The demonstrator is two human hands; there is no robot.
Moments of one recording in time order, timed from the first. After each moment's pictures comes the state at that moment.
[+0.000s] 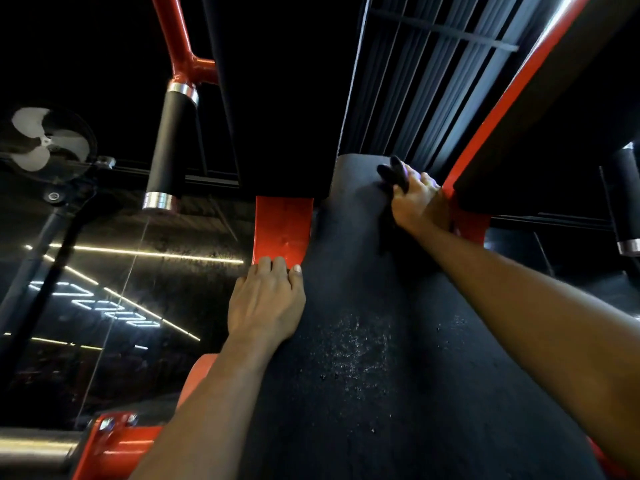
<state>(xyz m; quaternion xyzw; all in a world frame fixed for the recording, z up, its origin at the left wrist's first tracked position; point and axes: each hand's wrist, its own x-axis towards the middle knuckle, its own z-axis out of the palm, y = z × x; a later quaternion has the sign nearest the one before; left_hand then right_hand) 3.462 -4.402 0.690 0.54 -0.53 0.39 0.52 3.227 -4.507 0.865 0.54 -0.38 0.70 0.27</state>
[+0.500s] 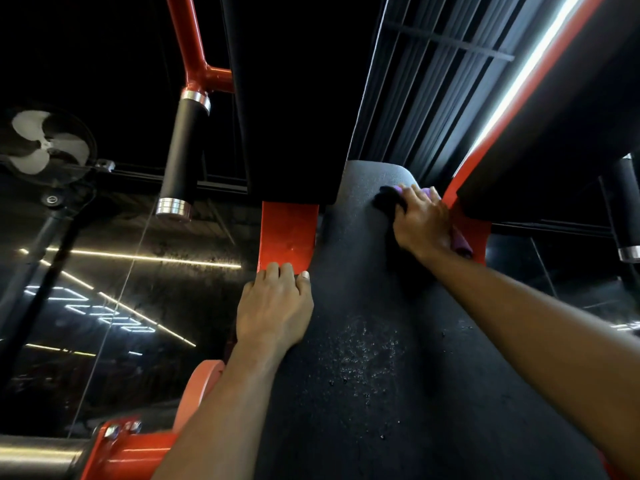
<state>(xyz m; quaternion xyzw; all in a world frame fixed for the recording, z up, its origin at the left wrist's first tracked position) 3.465 -4.404 0.690 0.55 -0.54 0.40 0.51 3.231 -4.503 0.836 0.53 -0.35 0.66 0.40</state>
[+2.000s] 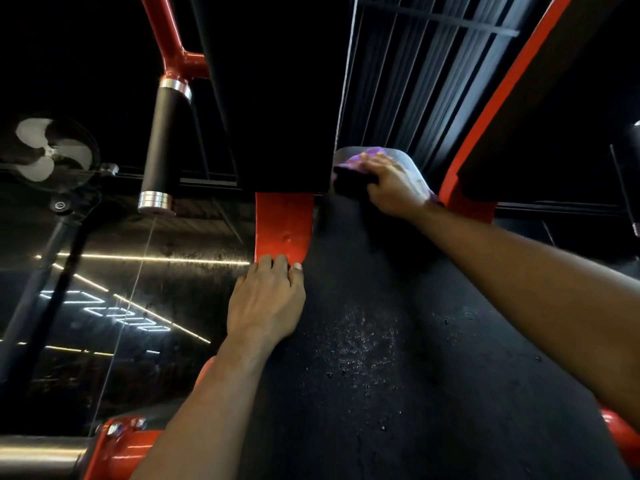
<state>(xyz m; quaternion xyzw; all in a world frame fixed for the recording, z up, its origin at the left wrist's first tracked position) 3.465 -4.398 0.690 0.55 -0.55 0.38 0.50 3.246 -4.485 0.876 0.70 -0.23 0.55 0.40</state>
